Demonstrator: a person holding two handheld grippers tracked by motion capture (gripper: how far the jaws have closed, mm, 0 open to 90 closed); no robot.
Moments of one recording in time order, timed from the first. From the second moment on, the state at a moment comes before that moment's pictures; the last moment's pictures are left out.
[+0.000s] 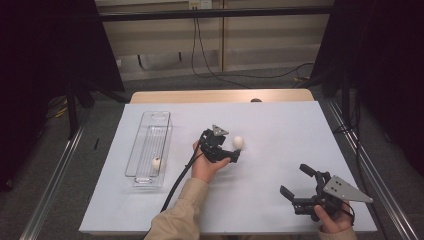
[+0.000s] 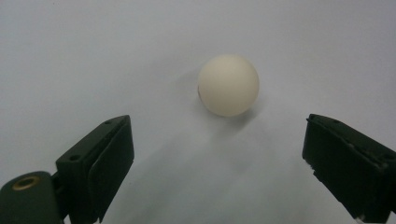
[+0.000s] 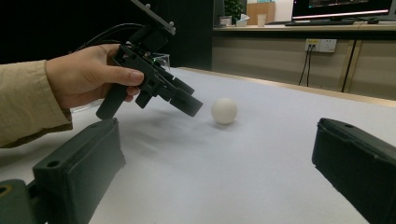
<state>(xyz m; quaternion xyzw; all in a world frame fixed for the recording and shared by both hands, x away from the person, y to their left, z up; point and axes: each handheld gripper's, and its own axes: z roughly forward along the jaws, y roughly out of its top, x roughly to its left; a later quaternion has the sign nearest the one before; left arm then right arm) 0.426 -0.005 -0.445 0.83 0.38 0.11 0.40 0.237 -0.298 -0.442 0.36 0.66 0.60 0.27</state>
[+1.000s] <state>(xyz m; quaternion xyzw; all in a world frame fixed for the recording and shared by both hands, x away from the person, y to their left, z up) 0.432 -0.017 -0.448 0.83 0.38 0.11 0.40 0.237 -0.298 -0.442 0.36 0.66 0.60 0.27</state>
